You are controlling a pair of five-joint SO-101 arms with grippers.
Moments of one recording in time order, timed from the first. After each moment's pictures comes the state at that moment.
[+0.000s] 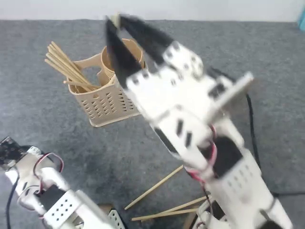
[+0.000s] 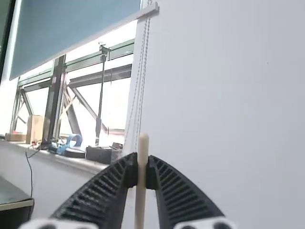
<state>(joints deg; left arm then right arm) -54.9 -84.8 97.3 29.9 4.7 -46.9 -35.3 6.1 9.4 0.9</state>
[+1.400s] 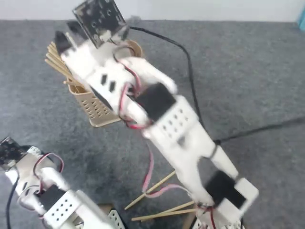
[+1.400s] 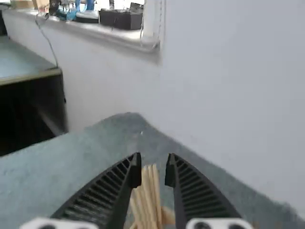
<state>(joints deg) -54.9 -84.8 97.3 29.9 4.7 -52.1 1.2 -35.3 54.2 -0.4</state>
